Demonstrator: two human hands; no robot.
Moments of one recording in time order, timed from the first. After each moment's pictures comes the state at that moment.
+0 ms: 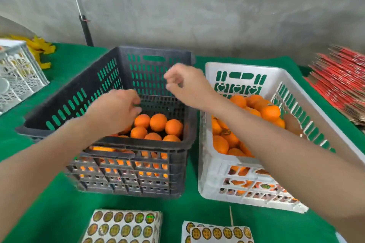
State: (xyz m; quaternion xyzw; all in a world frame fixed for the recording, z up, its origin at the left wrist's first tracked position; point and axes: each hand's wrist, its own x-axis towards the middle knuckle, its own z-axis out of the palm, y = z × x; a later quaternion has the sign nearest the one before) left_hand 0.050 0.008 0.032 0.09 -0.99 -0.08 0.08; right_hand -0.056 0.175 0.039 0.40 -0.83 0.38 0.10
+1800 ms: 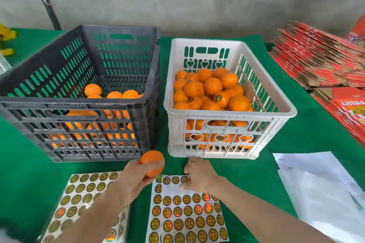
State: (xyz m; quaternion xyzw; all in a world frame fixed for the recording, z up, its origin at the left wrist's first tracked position) left_hand 0.157 0.141 -0.129 0.29 -0.57 -0.75 -0.16; right_hand 0.097 0.325 -0.171 0.26 -0.94 0.00 -0.21
